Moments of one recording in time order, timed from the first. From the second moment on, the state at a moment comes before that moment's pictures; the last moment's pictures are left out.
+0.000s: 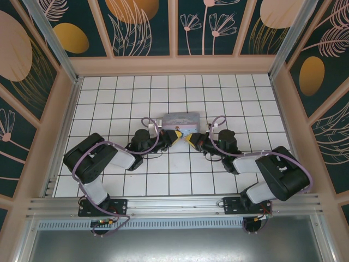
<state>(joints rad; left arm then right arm) -0.71 1.75 0.49 1.12 0.41 -1.37 0.54 1.44 0.29 0.92 -0.56 1.36</state>
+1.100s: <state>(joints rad) -0.72 1.66 0.44 1.08 0.32 -1.39 0.55 1.52 0.32 1.04 -0.61 1.54</state>
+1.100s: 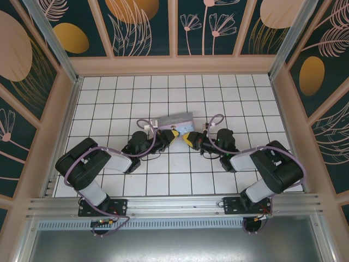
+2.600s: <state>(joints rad) -0.71 1.69 0.45 1.15 0.28 -1.43 0.49 1.62 0.43 1.03 -0.76 1.50</state>
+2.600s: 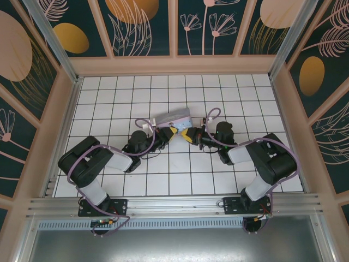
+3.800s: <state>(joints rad) -0.71 1.67 0.52 0.96 0.29 -1.39 0.43 1.59 0.49 0.83 -0.83 1.34</state>
